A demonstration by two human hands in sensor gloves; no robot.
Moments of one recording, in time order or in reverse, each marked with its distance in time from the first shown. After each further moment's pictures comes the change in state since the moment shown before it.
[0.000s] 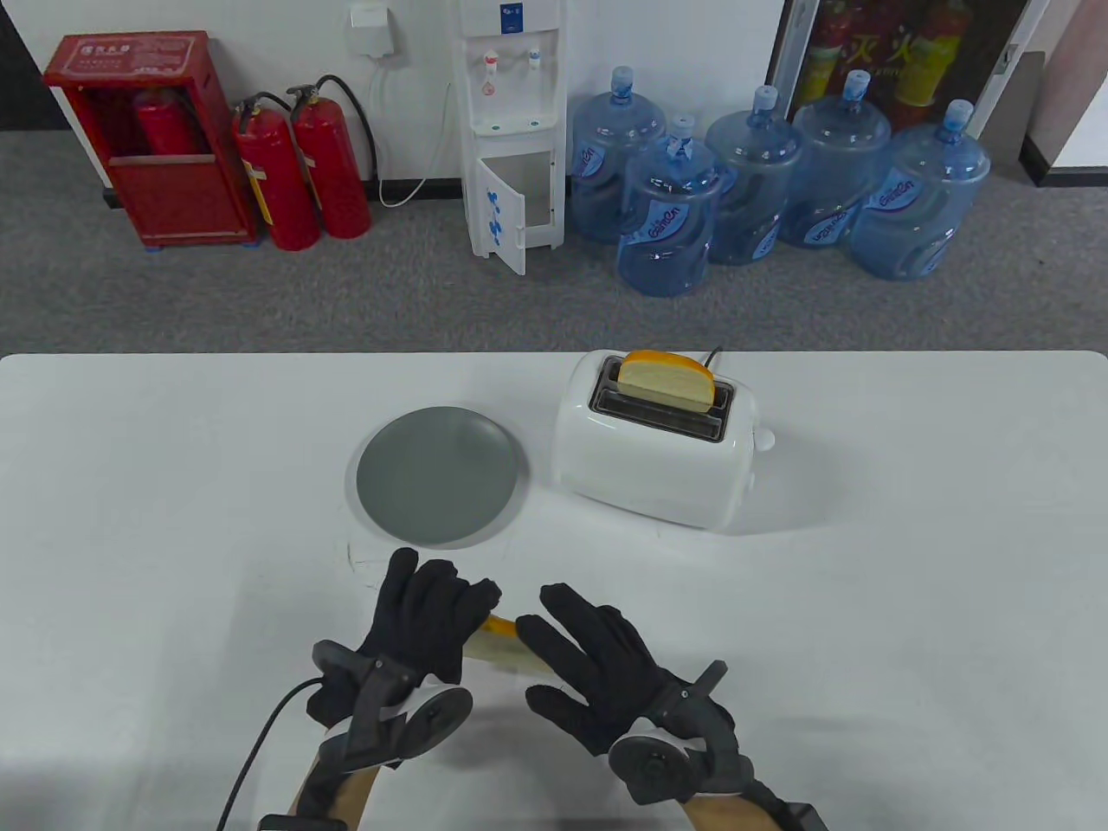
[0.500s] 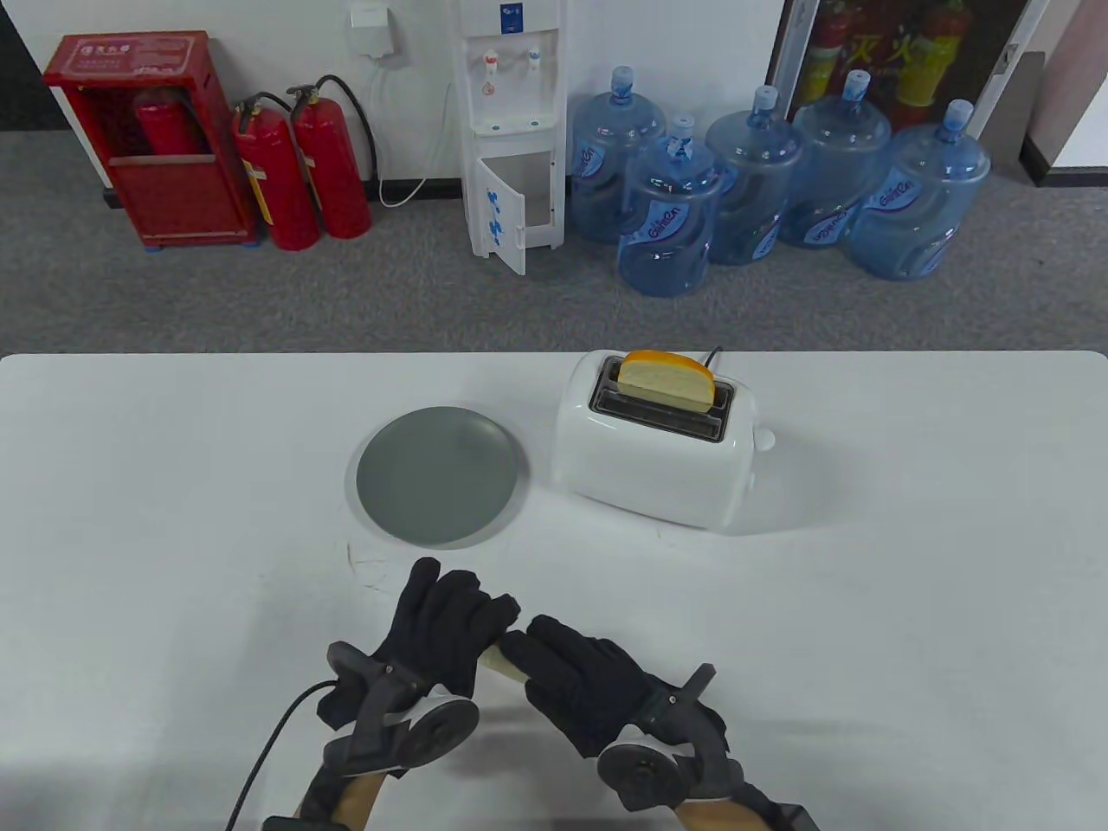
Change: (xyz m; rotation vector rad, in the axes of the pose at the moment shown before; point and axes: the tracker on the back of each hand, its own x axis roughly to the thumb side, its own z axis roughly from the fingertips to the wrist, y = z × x) left_hand 0.008 0.000 0.001 -0.028 -0.063 0.069; right_hand 0.008 0.003 -0.002 -0.002 -0.021 -0.015
